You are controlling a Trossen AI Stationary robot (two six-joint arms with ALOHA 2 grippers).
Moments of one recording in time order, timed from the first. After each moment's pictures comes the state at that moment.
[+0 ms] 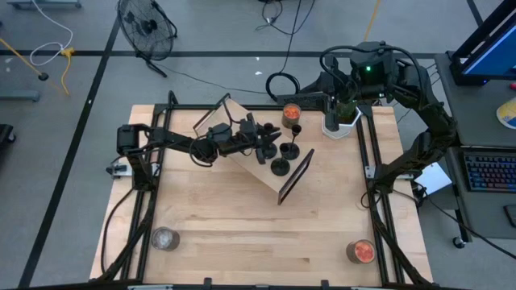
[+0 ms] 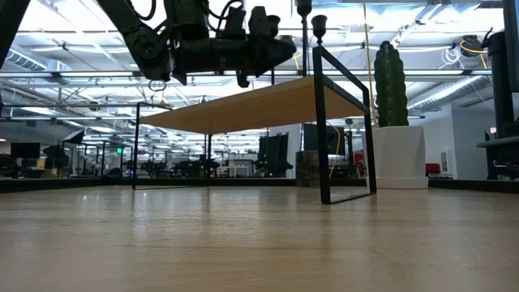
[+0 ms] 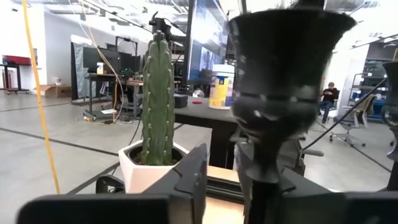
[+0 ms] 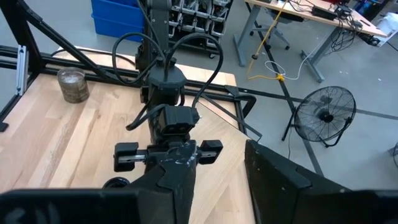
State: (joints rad) left arm 0.21 1.80 0.91 1.11 0.00 -0.08; right arm -0.32 1.52 2.23 -1.15 -0.16 -0.33
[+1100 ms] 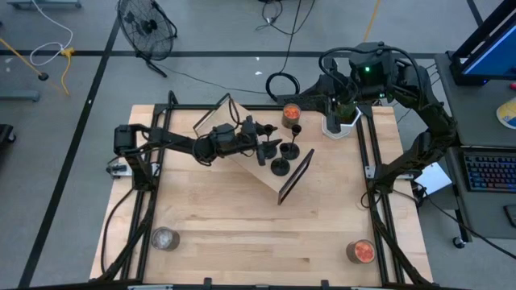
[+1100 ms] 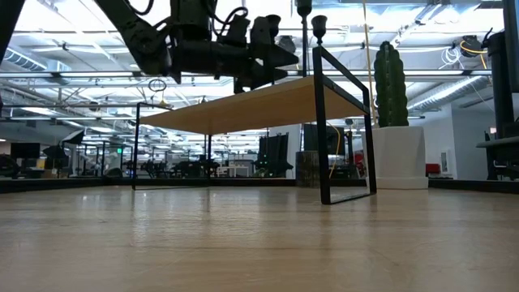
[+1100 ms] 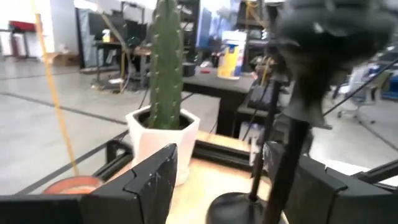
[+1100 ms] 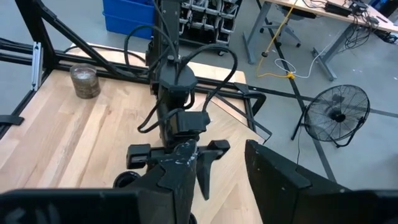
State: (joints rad) left arm 0.21 1.76 0.91 0.94 -0.04 -0.11; right arm -0.32 1.52 2.23 -1.18 -0.20 -0.34
